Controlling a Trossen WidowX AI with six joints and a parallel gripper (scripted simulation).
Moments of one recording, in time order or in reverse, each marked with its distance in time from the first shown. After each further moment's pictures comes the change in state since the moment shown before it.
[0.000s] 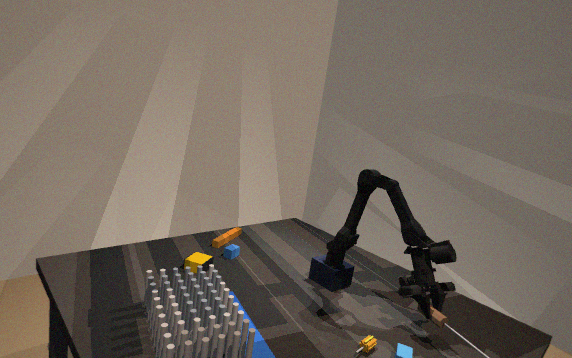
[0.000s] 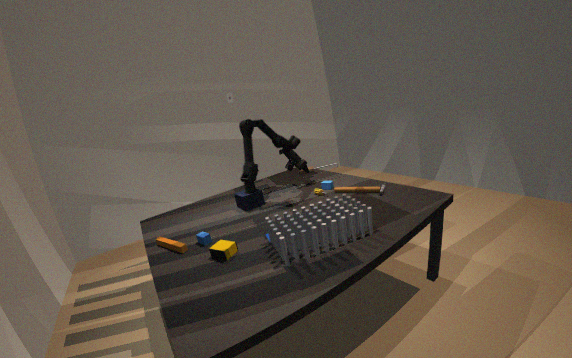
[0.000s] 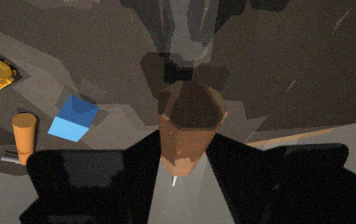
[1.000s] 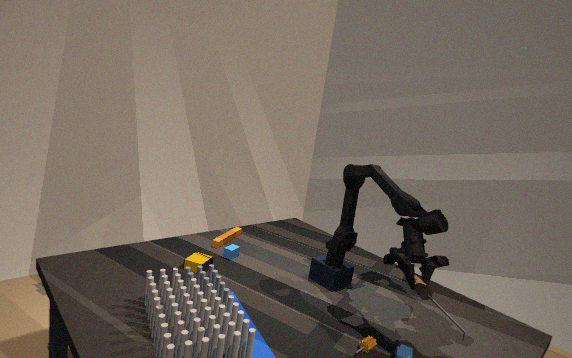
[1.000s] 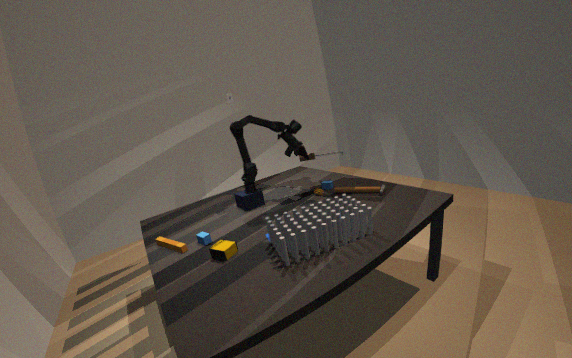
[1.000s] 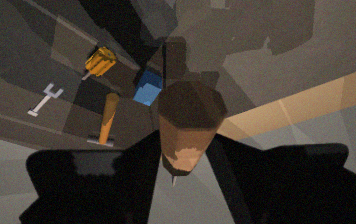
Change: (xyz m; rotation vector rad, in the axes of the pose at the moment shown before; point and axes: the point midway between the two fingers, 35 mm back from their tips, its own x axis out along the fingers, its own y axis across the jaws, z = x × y) arm -0.086 0.080 -0.053 0.204 0.011 0.130
